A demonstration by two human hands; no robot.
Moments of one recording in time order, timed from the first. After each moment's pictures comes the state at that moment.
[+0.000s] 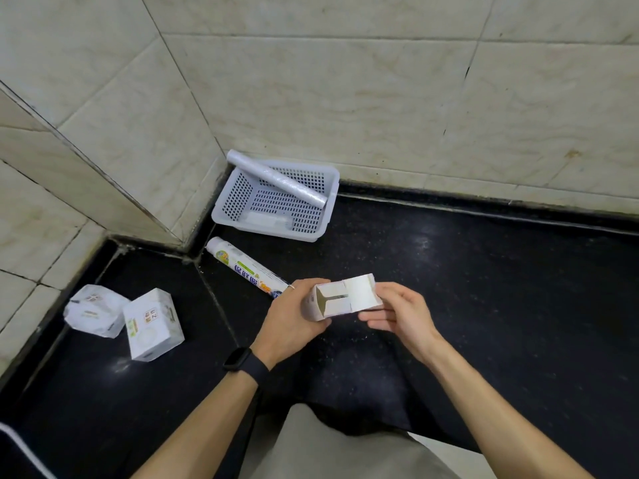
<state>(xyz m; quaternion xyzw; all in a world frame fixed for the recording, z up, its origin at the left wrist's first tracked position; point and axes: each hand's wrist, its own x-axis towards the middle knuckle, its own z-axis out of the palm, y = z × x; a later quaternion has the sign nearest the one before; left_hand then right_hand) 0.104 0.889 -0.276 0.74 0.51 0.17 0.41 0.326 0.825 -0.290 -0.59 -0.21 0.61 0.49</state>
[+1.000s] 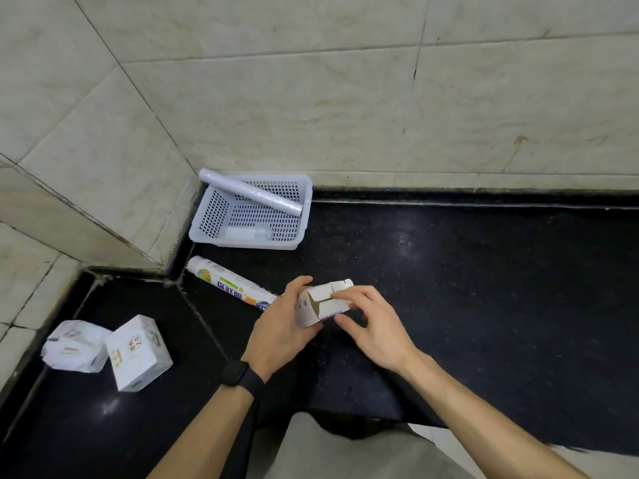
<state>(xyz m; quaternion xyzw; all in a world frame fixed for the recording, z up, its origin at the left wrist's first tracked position) 0.112 0.884 -0.279 0.80 0.49 0.10 0.32 0.304 0.796 -0.300 -0.66 -0.57 0.31 0.38</state>
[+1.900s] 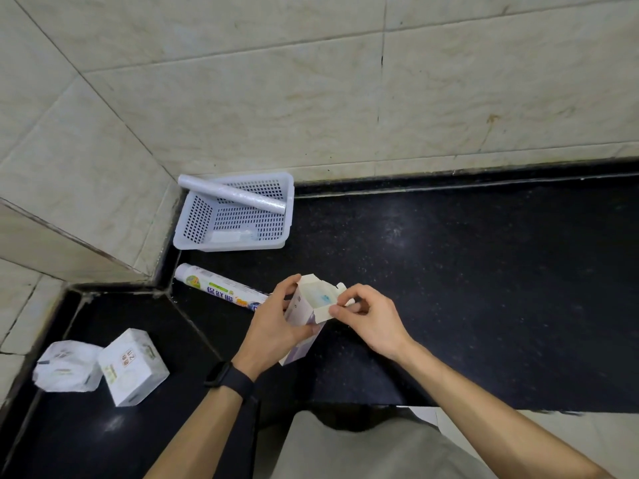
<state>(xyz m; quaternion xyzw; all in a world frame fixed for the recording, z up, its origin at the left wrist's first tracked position) 0.111 0.883 -0.272 0.74 0.49 0.10 0.45 0.306 0.791 -0.311 -0.66 -0.41 0.41 0.47</state>
